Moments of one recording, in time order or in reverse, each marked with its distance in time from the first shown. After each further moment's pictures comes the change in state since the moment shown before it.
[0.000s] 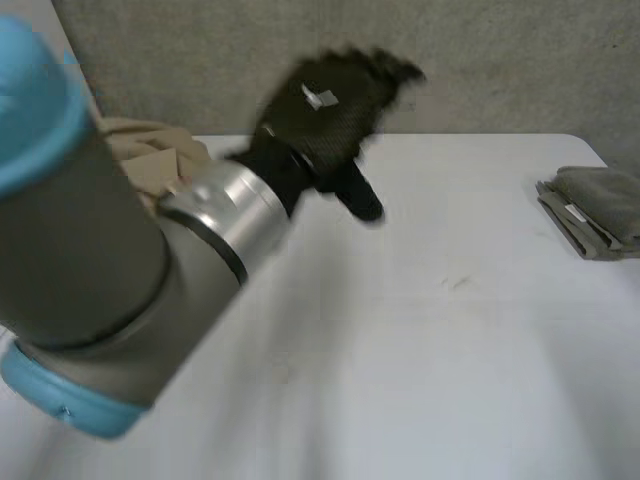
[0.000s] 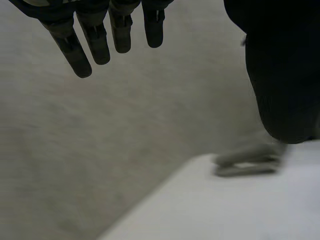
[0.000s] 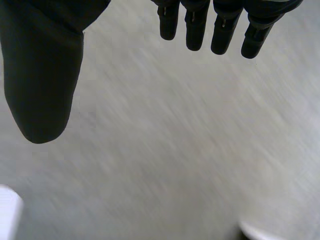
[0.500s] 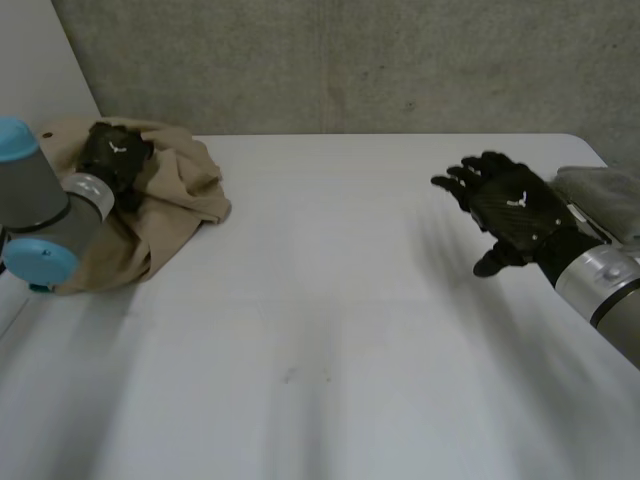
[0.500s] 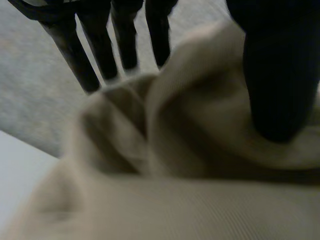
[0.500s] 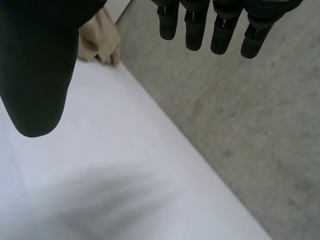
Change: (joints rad) left arm 0.670 -0.585 0.291 0.093 0.124 0.576; right arm 0.367 -0.310 0.773 -0.105 -0.696 -0.280; left_hand 0.335 0.296 0.267 0.277 0.259; right_hand 0.000 0.000 0.000 0.000 0.000
